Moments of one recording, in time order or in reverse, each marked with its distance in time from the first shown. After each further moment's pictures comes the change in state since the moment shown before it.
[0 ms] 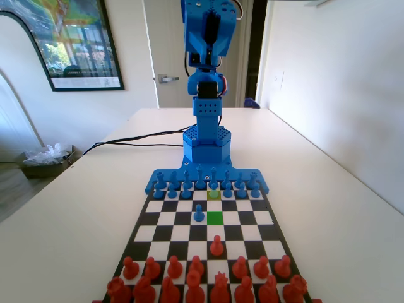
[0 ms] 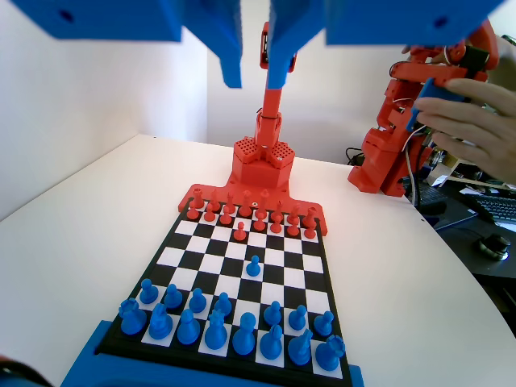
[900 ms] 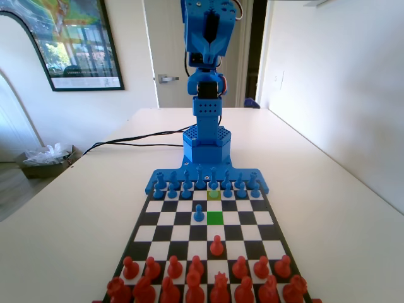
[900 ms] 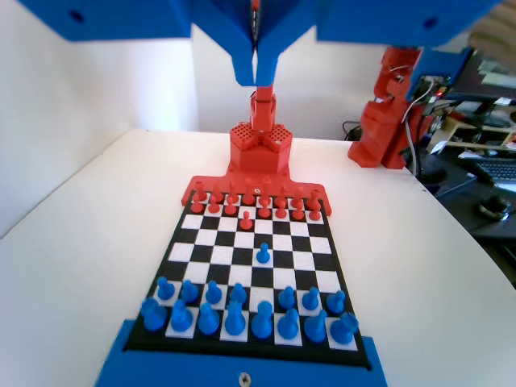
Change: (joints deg) arm -0.4 -9.8 -5.1 0.8 6.3
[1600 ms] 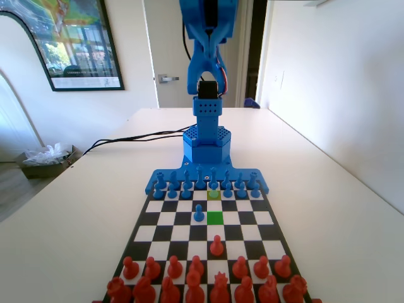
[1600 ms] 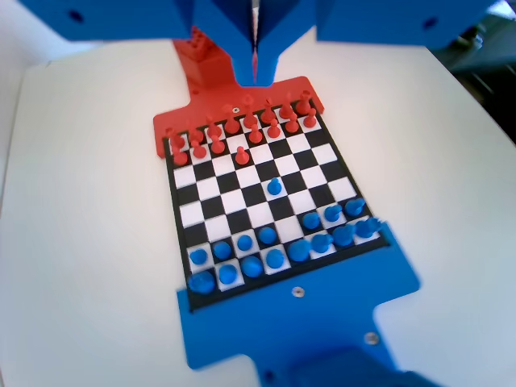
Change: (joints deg) arm -0.9 -43.6 -16.0 0.1 24.7
